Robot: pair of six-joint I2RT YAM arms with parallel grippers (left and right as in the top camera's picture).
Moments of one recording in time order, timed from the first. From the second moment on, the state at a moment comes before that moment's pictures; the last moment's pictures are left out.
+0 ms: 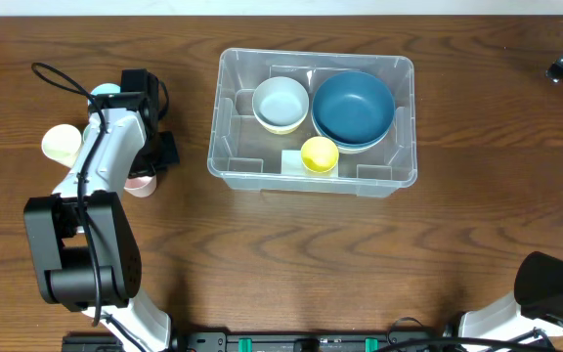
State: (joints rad) left arm 0.05 1.85 1.33 -1.00 -0.15 -0.25; right arm -0.35 1.78 2.16 -1.41 0.13 0.33
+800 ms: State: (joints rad) left arm -0.42 1.26 1.44 -0.99 0.07 -0.06; right arm -0.35 1.78 2.16 -1.41 0.13 0.33
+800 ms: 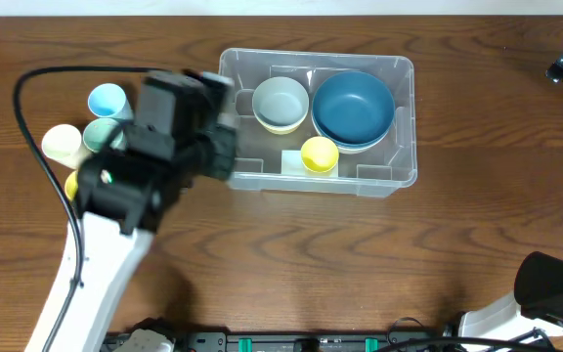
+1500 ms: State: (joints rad) left arm -0.70 1.66 1.44 -0.79 0.10 -0.02; right arm -0.35 1.78 2.16 -1.41 0.13 0.33
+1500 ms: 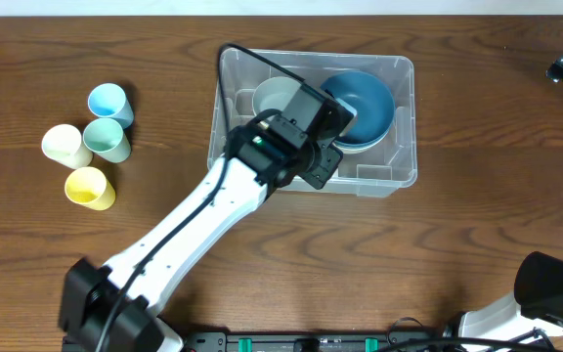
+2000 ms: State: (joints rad) left arm -0.70 1.68 1.44 -0.78 0.10 -0.01; right arm -0.35 1.78 2.16 -1.41 0.13 0.33
